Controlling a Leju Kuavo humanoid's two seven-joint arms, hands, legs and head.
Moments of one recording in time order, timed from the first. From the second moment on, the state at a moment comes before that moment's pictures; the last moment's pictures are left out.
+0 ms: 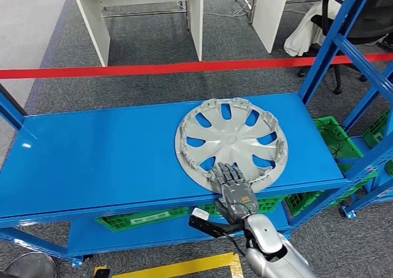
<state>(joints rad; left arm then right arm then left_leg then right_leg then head) -0.06 -0.17 0.42 -0.24 -0.38 0.18 -0.13 -0.07 -0.13 0.48 -1.28 1.20 -0.20 0.22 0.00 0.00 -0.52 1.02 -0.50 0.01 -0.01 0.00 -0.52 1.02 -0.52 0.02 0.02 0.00</state>
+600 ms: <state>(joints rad) -0.06 -0.17 0.46 -0.24 -0.37 0.21 -0.15 -0.10 -0.14 0.47 -1.26 1.19 -0.15 0.20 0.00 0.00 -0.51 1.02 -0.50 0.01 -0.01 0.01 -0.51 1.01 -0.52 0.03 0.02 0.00</state>
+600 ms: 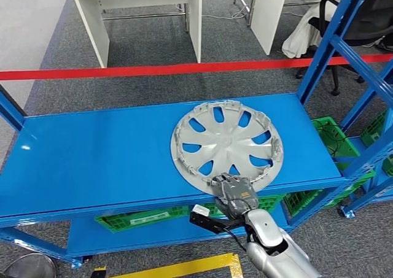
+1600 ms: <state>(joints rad) -0.09 -0.19 0.50 -0.24 -0.38 0.22 -0.16 -0.15 -0.14 0.49 -1.23 1.13 -0.13 0.11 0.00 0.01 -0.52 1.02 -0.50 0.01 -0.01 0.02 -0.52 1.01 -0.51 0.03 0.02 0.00</state>
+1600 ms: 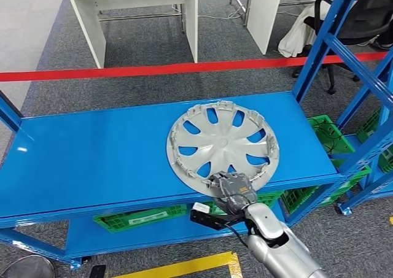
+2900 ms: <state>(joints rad) -0.06 -0.20 0.50 -0.24 -0.48 0.24 -0.16 0.05 -0.17 0.37 -1.36 1.36 -0.58 0.09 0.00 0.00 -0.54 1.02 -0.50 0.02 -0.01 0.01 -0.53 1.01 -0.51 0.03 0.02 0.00</state>
